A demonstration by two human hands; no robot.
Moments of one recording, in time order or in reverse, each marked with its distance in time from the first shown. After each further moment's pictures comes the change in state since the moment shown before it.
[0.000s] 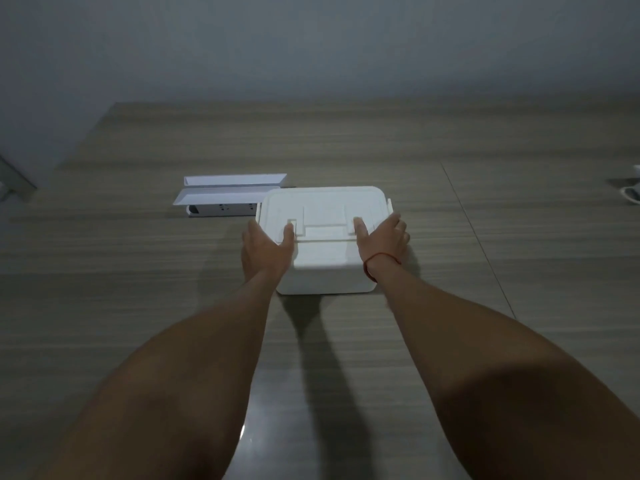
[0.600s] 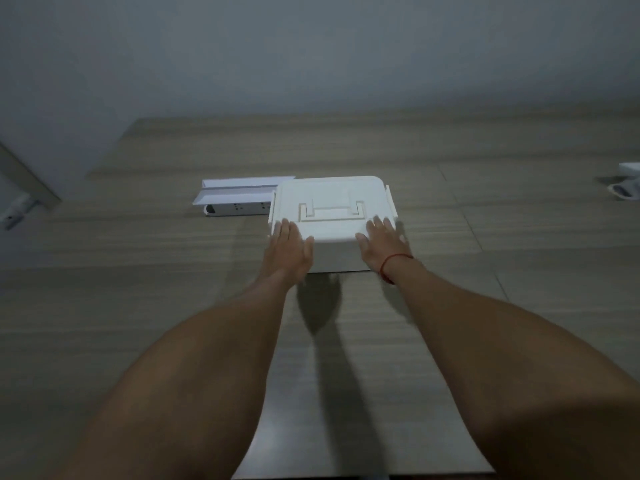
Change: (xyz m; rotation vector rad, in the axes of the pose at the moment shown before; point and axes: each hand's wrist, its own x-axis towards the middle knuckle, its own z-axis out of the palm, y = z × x) left_hand -0.044 -0.006 -0.024 0.413 -0.279 0.412; right_hand -0.045 0.016 -0.039 -0.361 -0.360 -0.391
